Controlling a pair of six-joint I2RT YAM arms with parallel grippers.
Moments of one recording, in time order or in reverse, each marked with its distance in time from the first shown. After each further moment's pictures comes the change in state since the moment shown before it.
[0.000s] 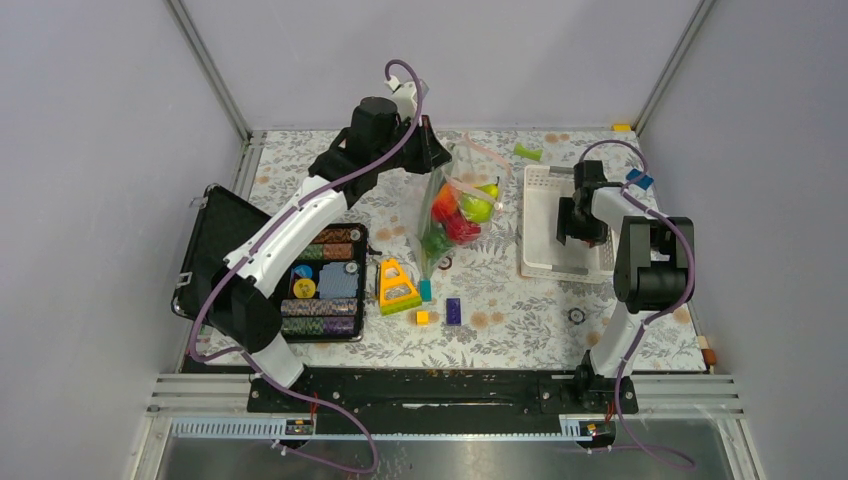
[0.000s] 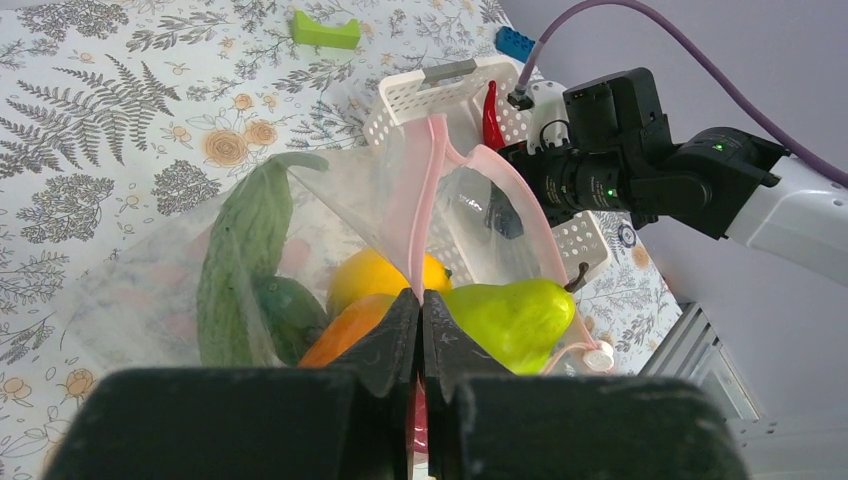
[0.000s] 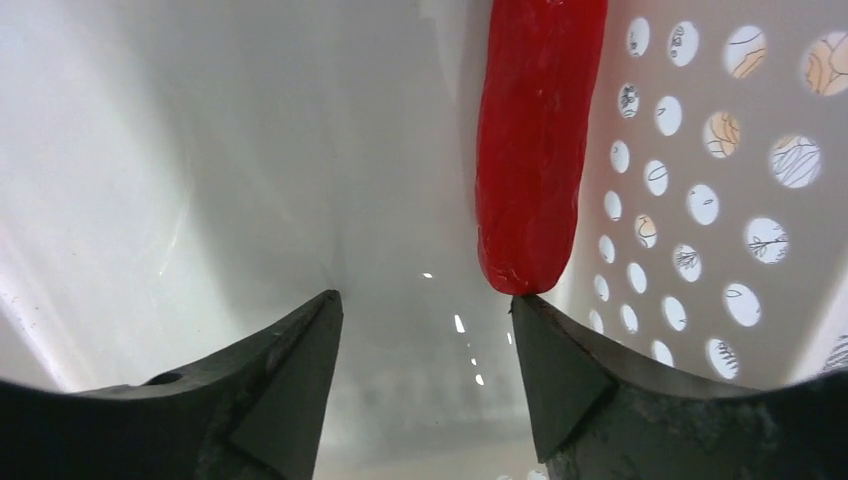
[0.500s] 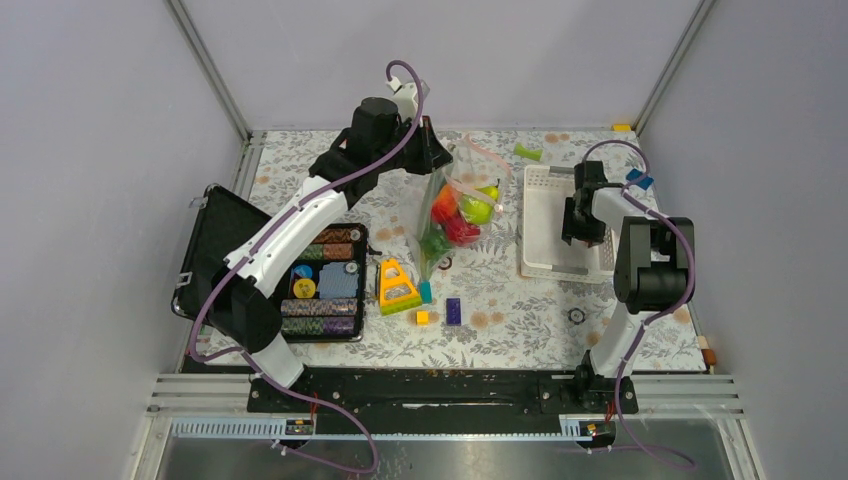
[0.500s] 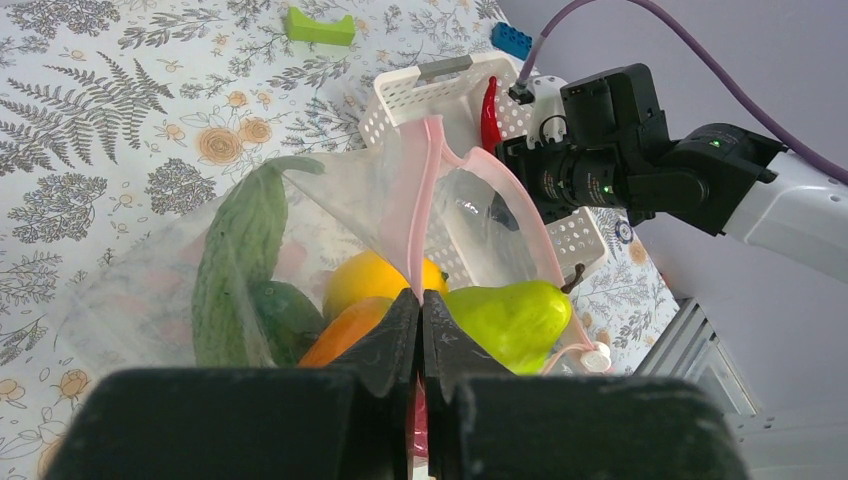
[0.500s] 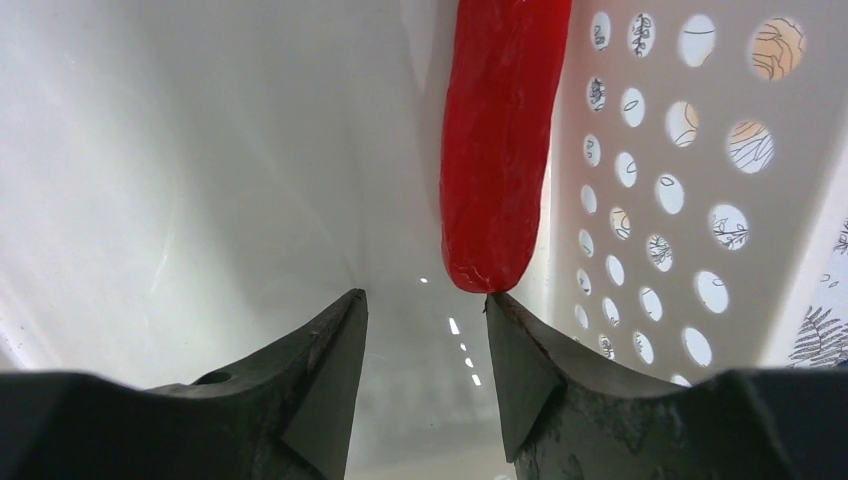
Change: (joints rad) left arm 0.000 0.000 -0.002 0.001 0.010 0.000; right arm -0.004 -0.001 -0.002 0.003 0.026 0.023
